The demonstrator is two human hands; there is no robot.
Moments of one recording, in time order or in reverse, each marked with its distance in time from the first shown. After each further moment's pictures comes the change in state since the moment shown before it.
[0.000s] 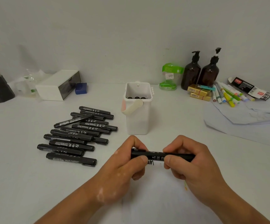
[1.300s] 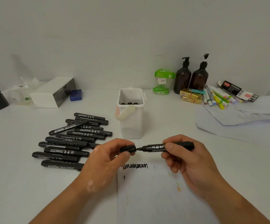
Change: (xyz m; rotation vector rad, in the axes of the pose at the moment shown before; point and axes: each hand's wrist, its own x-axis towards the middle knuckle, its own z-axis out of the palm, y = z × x) left_hand 0.008 0.002 -0.019 0.259 0.216 -0.063; right_hand 0.009 0.005 -0.019 0.250 0.100 0.121
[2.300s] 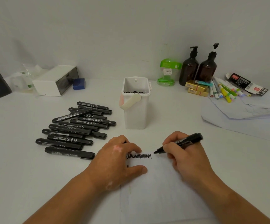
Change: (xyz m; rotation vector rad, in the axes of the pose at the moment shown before) left_hand -0.003 -0.014 0.011 0.737 -0.149 0.056; right_hand 0.007 0.026 0.006 -0.508 0.110 -0.011
